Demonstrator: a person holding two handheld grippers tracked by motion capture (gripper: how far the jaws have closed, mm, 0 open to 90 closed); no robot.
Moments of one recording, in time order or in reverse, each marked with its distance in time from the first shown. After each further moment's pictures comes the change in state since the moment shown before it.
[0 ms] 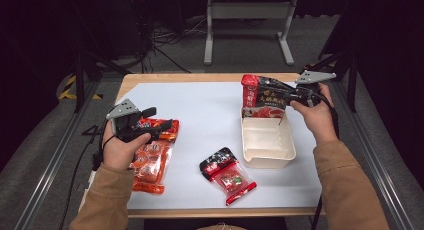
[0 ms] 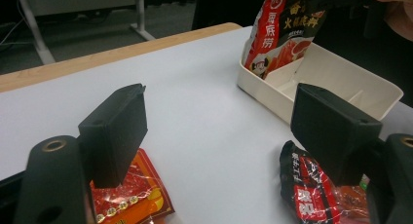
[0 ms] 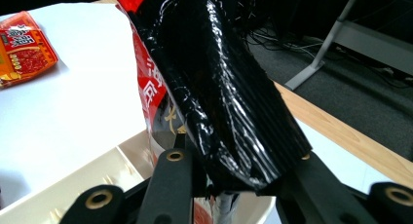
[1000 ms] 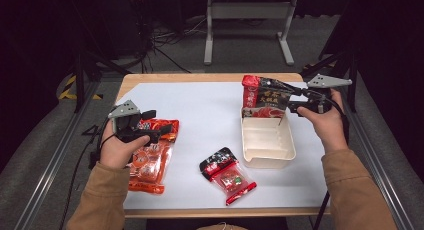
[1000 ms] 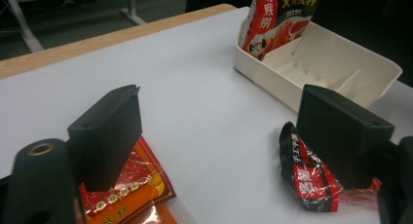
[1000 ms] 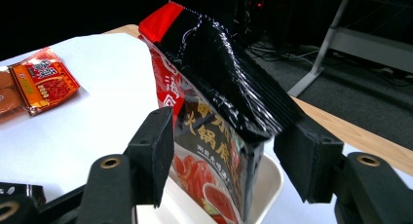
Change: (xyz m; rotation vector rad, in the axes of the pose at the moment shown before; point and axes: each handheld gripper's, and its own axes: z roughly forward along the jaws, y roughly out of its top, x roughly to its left) left arm 0.004 -0.001 0.000 0.073 -0.045 0.015; right arm 0.012 -0.005 -0.033 -0.081 -0.010 0.086
